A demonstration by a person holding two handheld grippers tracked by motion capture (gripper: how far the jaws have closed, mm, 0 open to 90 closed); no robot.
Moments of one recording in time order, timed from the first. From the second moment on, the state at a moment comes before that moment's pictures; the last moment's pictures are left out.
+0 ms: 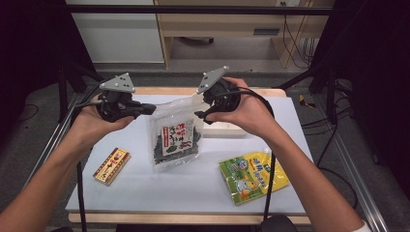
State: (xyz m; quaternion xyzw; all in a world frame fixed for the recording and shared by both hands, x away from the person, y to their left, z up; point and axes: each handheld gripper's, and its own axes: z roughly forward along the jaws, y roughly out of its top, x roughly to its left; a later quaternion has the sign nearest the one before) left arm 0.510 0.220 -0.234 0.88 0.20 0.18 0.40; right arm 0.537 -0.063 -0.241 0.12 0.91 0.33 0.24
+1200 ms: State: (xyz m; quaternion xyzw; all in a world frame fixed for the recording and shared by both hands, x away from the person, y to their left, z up) left arm 0.506 0.244 -0.239 0.81 0.26 0.22 0.47; right arm 0.555 -0.035 -0.245 0.09 0.94 0.30 0.09
